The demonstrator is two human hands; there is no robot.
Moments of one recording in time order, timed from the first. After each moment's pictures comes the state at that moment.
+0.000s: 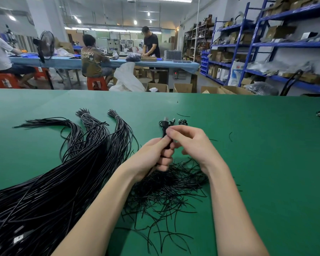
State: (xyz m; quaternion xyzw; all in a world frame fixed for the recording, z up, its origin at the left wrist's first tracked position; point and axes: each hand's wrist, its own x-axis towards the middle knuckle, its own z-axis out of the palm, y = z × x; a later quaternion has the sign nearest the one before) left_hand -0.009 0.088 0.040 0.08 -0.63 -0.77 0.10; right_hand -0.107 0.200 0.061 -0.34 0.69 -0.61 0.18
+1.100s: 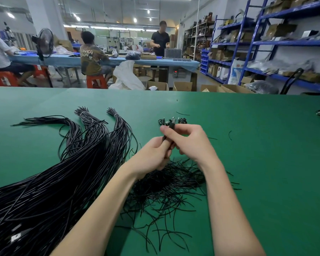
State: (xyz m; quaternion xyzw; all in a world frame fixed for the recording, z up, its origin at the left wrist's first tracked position) left_hand -0.010 0.094 0.040 0.10 -0.75 -0.64 0.13; right_hand -0.105 0.196 0.061 -0.37 0.73 -0.57 0.11
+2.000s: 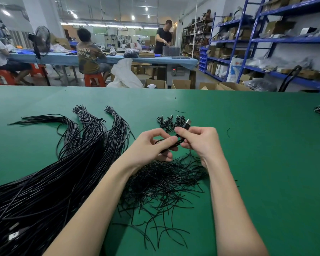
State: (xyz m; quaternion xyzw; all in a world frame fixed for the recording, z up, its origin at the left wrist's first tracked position) left_hand -0.006 0.085 0.043 0.10 -0.72 -0.67 0.16; right_hand -0.137 0.198 0.038 -0.22 0.69 -0.68 0.12
